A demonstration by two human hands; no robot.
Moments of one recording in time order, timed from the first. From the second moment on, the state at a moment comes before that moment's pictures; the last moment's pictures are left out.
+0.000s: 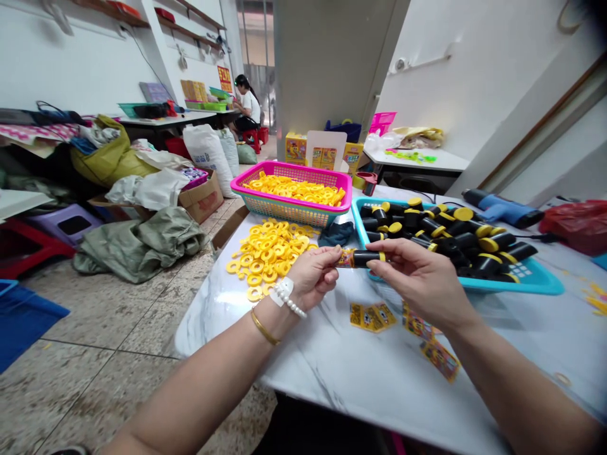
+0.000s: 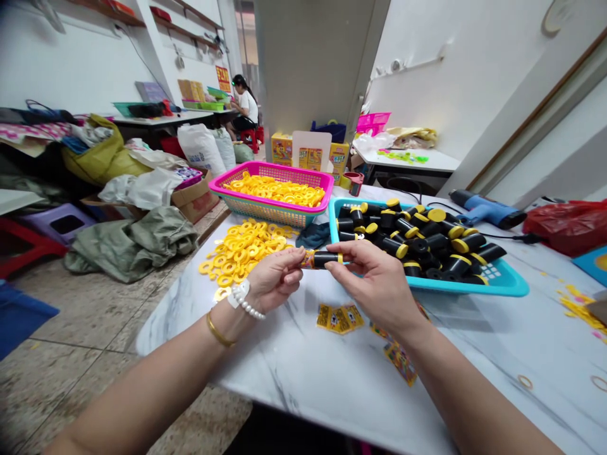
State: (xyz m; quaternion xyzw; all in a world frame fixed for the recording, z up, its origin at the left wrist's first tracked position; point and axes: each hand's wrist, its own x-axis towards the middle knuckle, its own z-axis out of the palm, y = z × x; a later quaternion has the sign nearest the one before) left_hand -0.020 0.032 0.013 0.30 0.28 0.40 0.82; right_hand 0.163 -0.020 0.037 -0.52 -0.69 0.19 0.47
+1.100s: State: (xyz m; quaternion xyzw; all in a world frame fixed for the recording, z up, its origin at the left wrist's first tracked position) left_hand -0.022 0.034 0.013 0.35 0.34 0.40 0.78; right_hand 0.154 -0.025 0.026 -0.50 -0.73 -0.05 0.47
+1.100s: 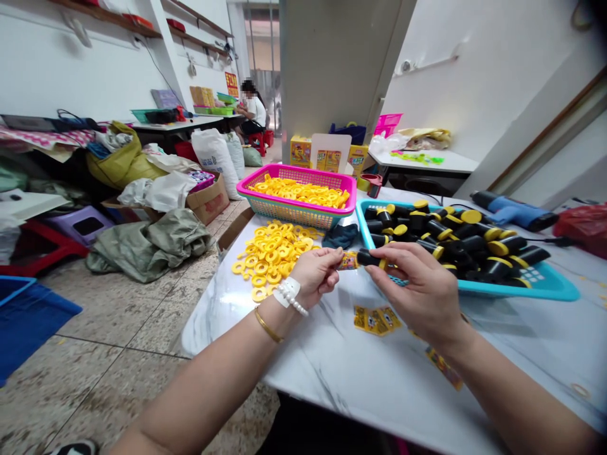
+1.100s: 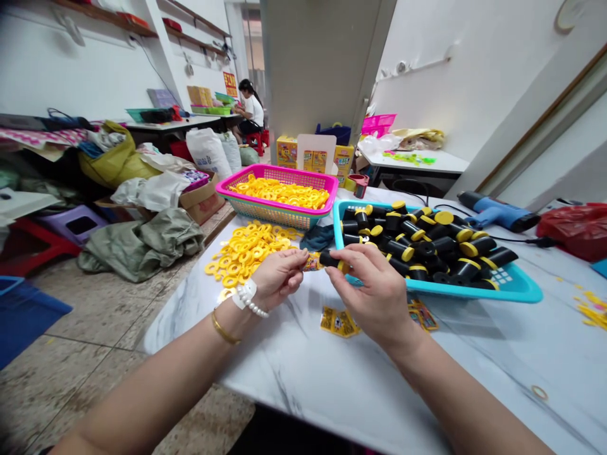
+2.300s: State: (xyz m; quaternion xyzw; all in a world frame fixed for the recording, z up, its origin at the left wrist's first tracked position) left_hand -0.026 0.031 0.016 0.55 0.26 0.41 0.68; right_hand 0.167 -0.029 0.034 -0.46 -0.74 0.11 0.47
